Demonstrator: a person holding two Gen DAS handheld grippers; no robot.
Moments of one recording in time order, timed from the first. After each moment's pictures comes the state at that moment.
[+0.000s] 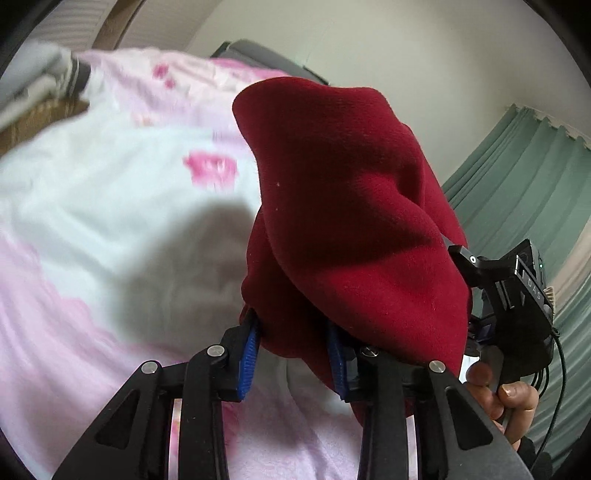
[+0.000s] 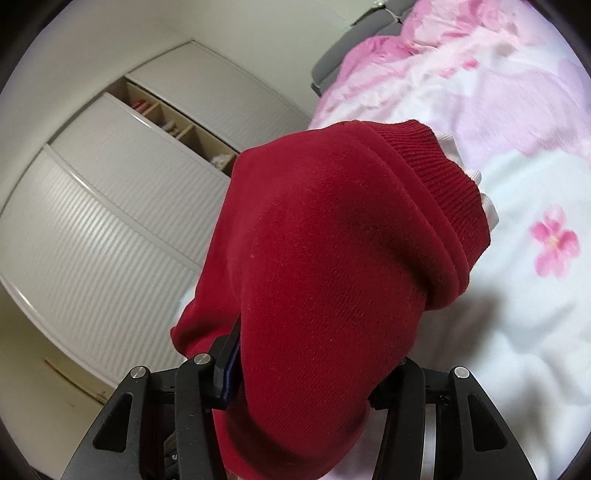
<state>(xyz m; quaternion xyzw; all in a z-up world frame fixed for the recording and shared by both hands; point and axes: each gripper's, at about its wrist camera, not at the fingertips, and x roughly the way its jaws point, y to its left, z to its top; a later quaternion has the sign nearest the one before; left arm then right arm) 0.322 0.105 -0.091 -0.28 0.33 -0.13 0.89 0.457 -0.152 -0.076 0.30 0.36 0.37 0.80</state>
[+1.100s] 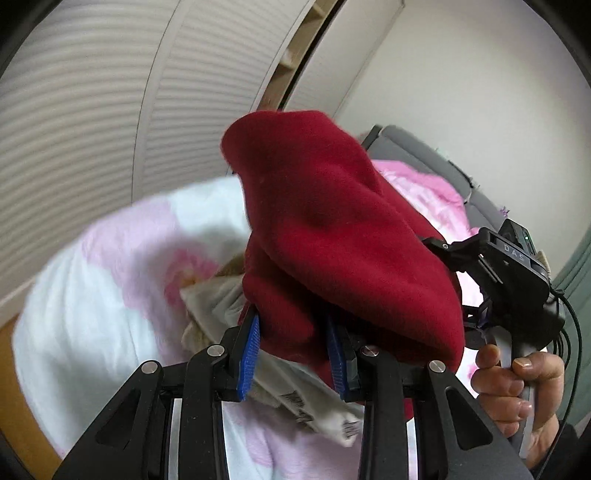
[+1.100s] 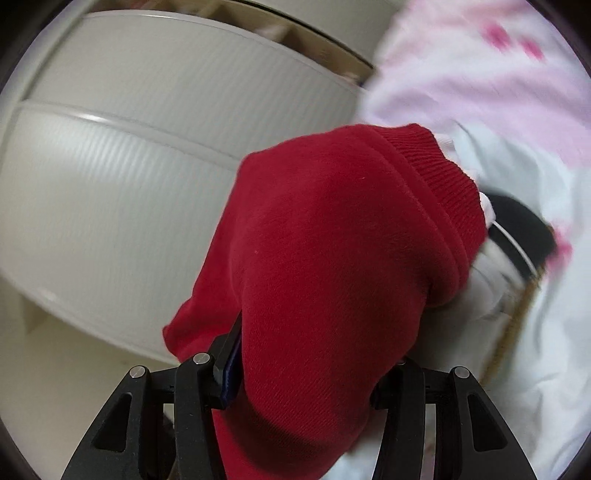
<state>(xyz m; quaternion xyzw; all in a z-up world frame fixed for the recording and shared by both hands) 0.296 0.492 -0.043 -0.28 0.29 0.14 0.90 0.583 0.351 -0.083 0.26 0.53 0.48 0.65</state>
